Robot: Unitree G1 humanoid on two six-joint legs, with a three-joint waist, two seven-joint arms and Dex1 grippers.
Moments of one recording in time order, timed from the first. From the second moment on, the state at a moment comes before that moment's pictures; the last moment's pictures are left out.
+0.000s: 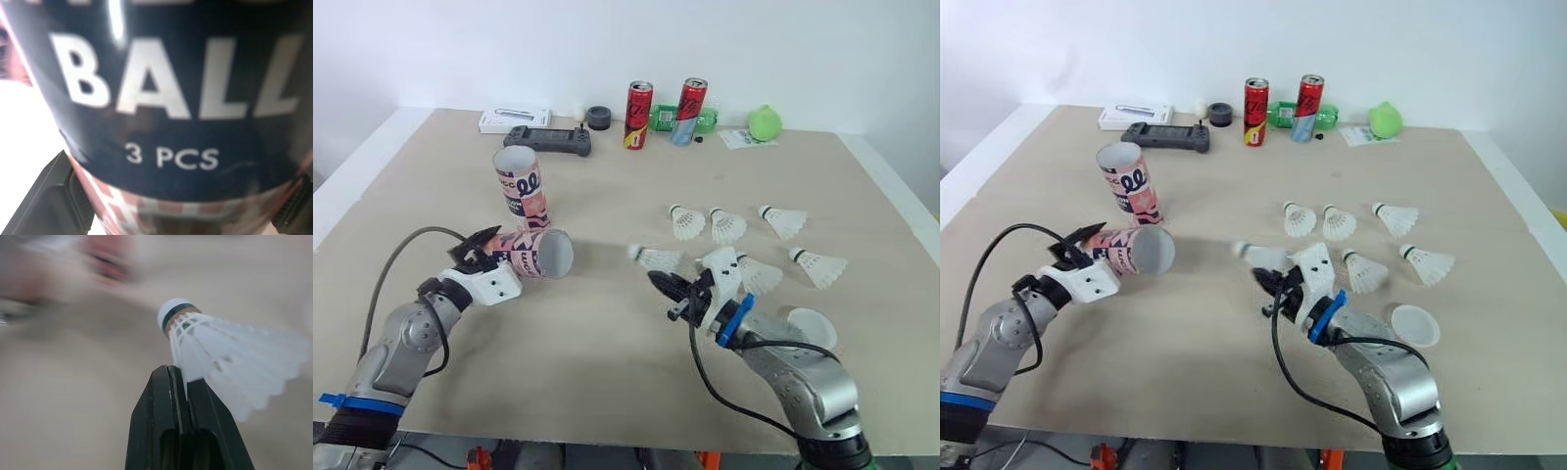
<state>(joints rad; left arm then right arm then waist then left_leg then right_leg) -0.16 0.67 -0.01 0.03 0.46 -0.24 -0.31 -0.18 -0.40 0.09 -0.58 0.53 0.68 0.53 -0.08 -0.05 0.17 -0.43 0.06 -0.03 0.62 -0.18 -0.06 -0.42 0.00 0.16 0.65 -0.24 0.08</state>
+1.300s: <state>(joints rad) -0.17 0.61 -0.07 -0.05 0.50 -0.10 -0.31 -0.43 -0.17 0.06 -0.04 0.18 0.52 0.13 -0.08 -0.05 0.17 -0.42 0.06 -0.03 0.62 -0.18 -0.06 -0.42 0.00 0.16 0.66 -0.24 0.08</state>
